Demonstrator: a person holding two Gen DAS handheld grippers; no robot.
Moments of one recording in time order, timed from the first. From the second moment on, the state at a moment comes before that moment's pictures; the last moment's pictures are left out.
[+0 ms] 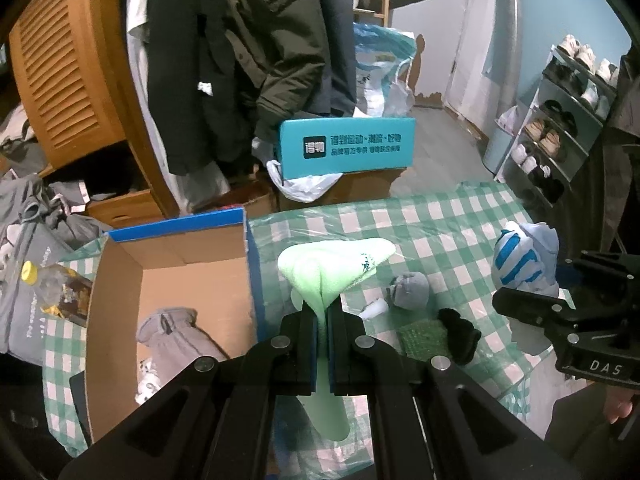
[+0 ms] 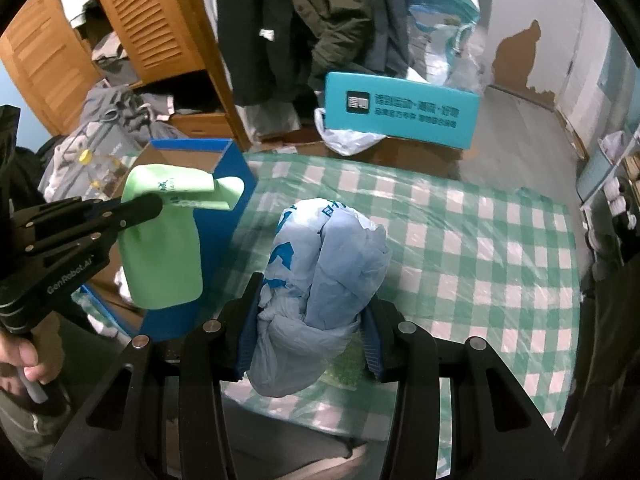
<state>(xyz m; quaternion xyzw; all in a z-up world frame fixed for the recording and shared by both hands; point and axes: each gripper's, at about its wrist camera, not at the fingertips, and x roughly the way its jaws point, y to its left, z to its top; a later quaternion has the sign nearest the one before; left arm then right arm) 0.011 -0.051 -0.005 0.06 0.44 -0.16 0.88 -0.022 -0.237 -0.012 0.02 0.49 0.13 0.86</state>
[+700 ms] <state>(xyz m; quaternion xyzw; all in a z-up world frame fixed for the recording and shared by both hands) -0.002 0.026 0.013 0.03 0.42 -0.11 0.90 -0.002 -0.144 0.001 -0.01 0.48 0.18 0.86</state>
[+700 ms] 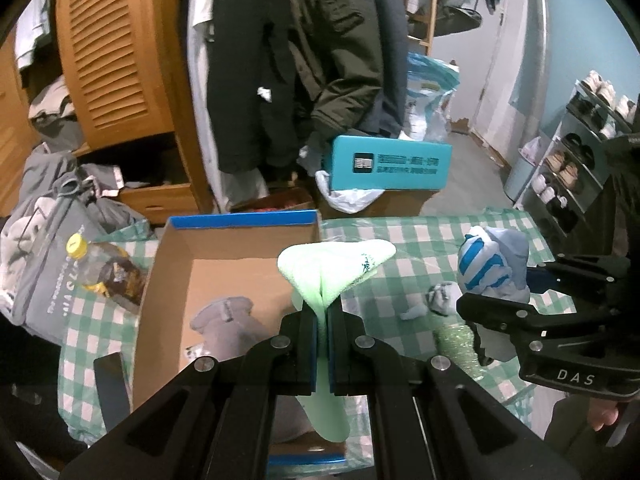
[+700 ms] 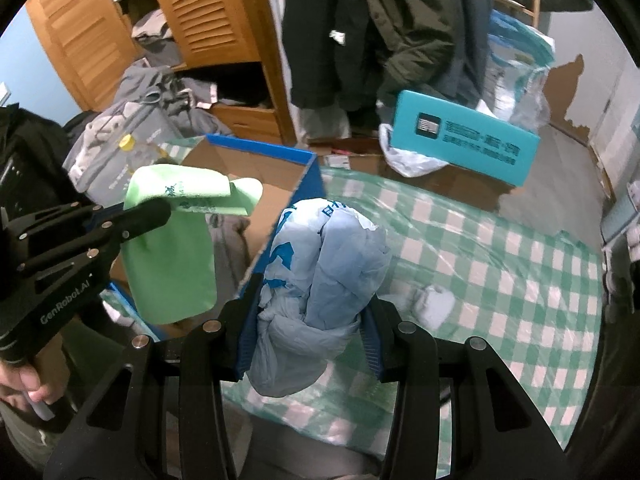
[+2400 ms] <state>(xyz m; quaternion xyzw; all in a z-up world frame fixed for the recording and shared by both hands) 0.018 0.124 -0.046 0.00 0.47 0.00 0.88 0.048 -0.020 -0.050 -0.03 0.54 0.24 0.81</state>
